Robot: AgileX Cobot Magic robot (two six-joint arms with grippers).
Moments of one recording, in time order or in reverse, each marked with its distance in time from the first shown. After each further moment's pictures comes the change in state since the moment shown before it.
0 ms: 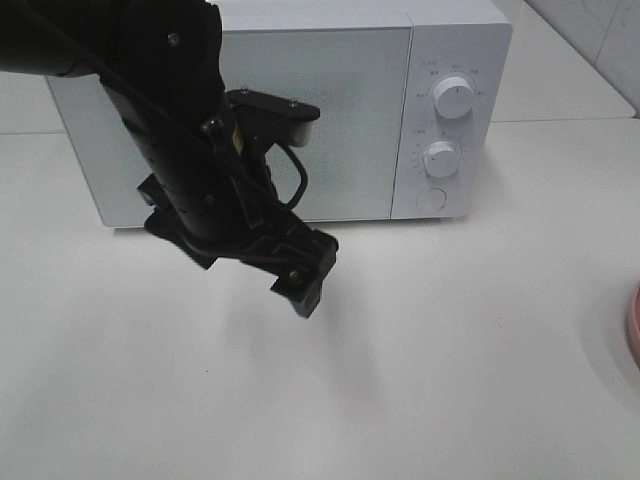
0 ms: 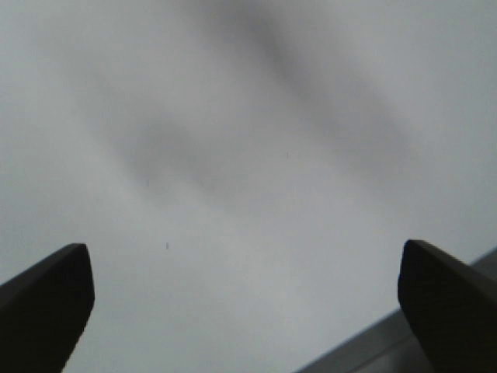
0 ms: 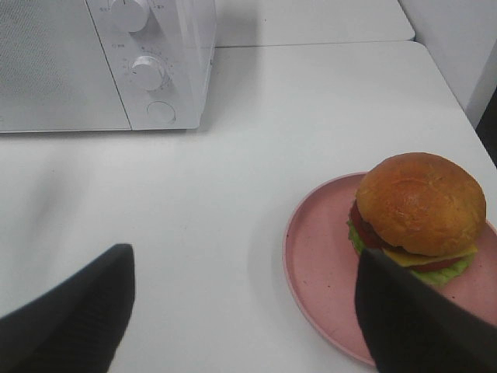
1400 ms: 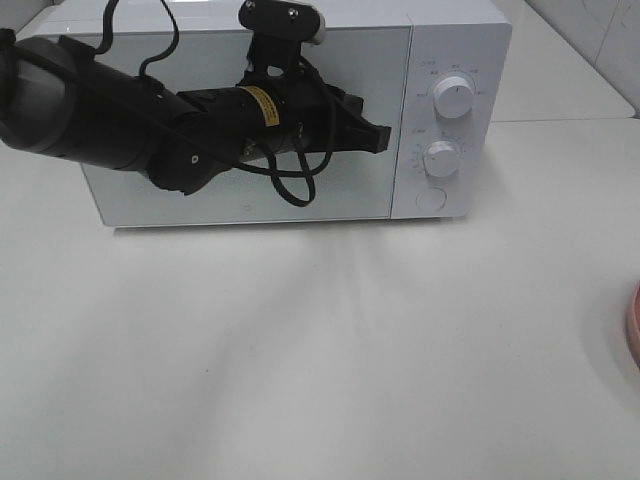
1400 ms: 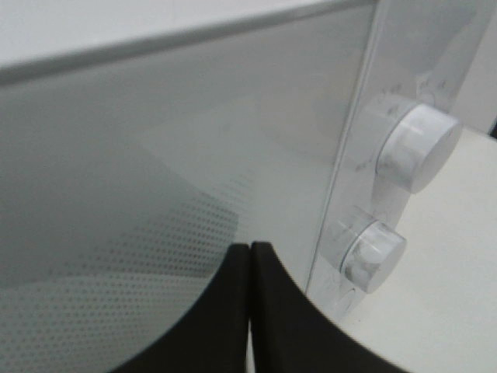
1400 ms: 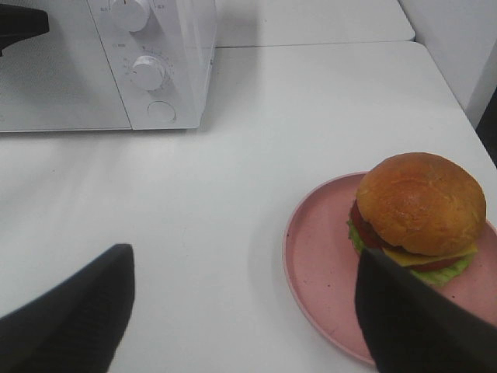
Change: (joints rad) left arm 0.124 0.233 0.036 0.156 -1.348 0.000; right arm 0.000 0.000 0.000 0.000 0.000 0.000
